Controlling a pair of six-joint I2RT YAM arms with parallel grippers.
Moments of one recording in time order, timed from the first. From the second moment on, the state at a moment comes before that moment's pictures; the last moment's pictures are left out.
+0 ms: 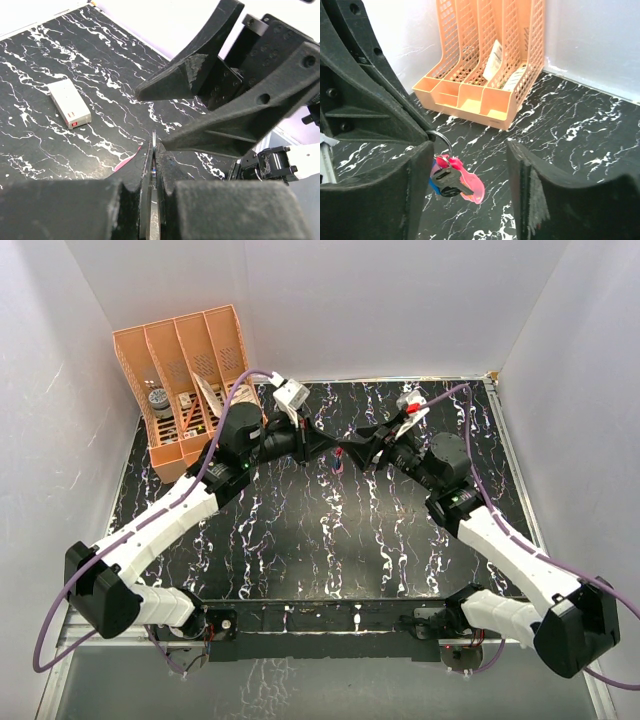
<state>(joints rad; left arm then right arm) -0.66 1.31 1.15 0.04 0.42 -0.29 0.49 1.08 0.80 0.38 -0.36 0.26</state>
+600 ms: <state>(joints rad) -0.66 1.44 1.41 -0.24 0.40 -0.22 0.49 1.00 0.80 0.28 -0.37 0.20</state>
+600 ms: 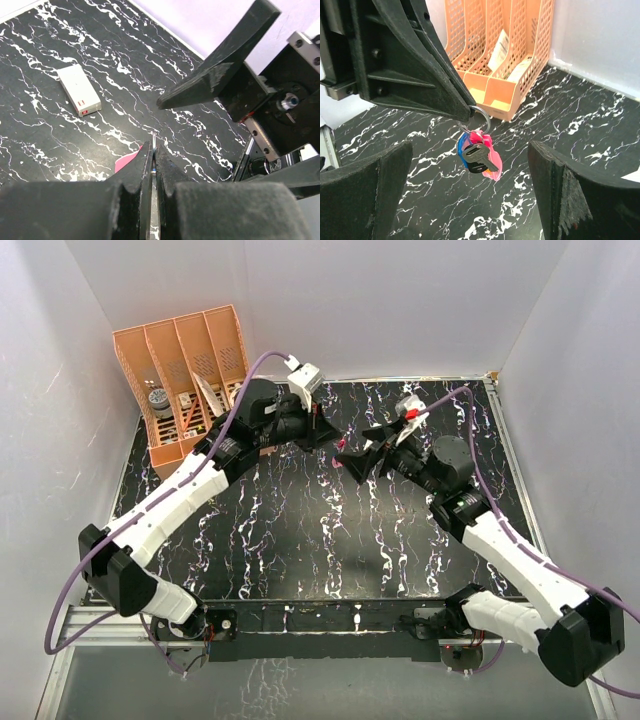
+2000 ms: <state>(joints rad) -0.66 1.50 1.52 -0.40 0.45 -0.23 0.49 1.16 0.82 0.30 -0.22 0.27</state>
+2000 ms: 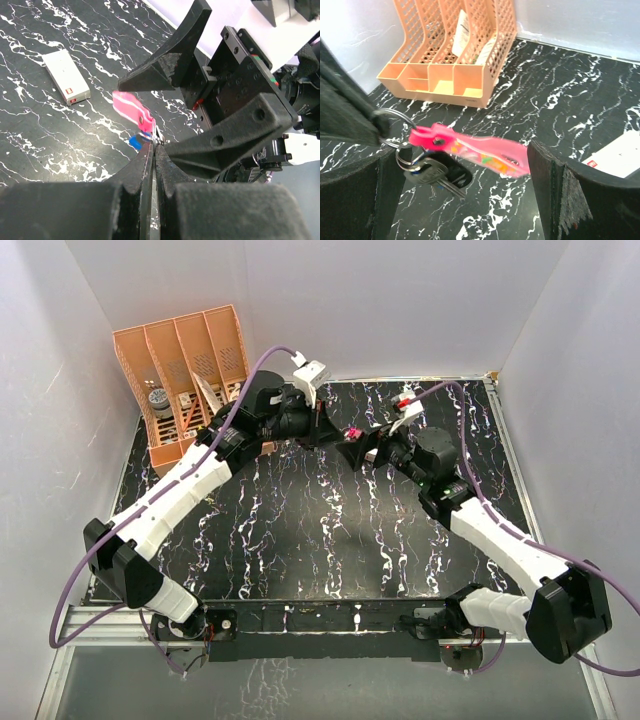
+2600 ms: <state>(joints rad) -0.66 1.50 1.53 -0.51 0.50 -0.23 0.39 1.13 0.81 0.28 -0.18 0.26</state>
